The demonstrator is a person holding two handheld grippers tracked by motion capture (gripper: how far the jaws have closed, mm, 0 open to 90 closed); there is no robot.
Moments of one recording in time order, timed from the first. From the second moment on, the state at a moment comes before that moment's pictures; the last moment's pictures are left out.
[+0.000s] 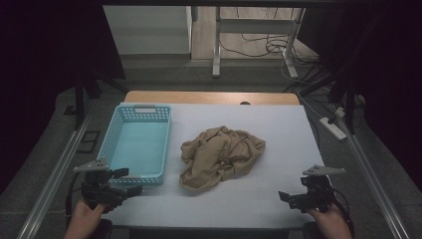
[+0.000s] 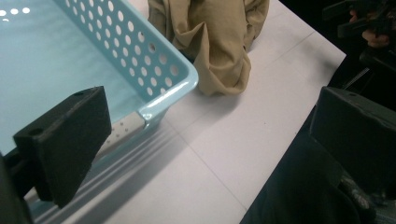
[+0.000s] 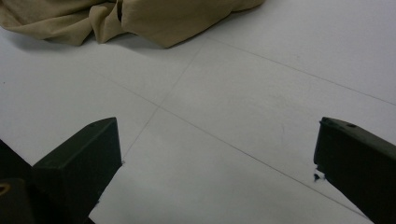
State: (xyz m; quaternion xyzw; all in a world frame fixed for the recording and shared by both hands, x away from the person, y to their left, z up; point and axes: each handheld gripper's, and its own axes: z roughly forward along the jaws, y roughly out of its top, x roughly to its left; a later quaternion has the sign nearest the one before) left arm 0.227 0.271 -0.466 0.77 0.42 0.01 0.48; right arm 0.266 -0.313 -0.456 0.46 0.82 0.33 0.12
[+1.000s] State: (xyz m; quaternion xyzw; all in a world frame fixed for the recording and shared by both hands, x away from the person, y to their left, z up) left arm 0.203 0.293 -0.476 0.76 0.45 0.03 0.47; right arm 0.266 -0.313 -0.456 0.46 0.82 0.33 0.13
